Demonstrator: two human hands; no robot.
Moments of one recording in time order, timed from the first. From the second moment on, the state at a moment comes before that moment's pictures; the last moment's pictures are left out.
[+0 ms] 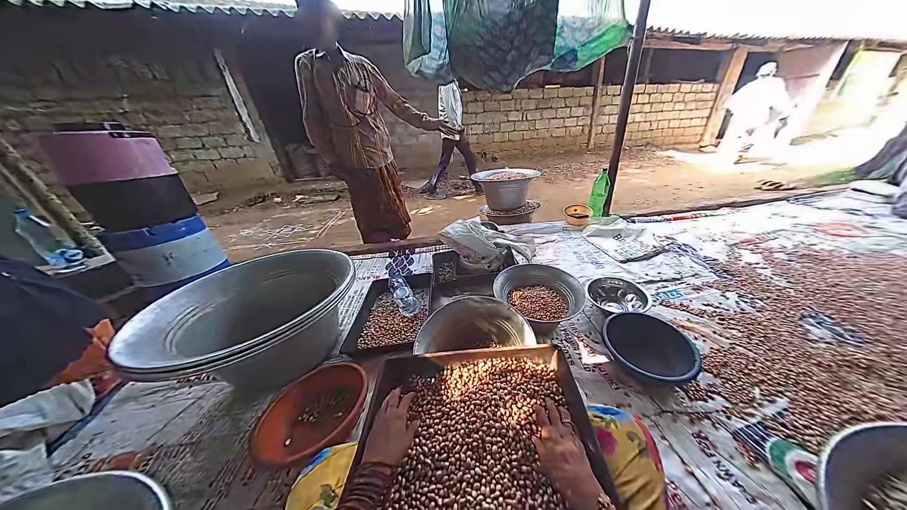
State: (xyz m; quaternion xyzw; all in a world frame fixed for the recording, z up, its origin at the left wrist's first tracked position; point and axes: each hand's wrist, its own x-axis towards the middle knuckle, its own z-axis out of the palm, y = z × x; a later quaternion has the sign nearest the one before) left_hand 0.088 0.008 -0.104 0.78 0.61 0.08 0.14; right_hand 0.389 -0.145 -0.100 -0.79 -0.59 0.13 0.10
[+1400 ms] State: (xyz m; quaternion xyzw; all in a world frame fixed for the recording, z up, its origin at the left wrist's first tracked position) left_hand 0.187 -0.074 -0.075 0.93 0.30 -0.10 0.20; right_hand 0.398 -0.144 -0.085 -0.80 -0.57 0.17 0.06
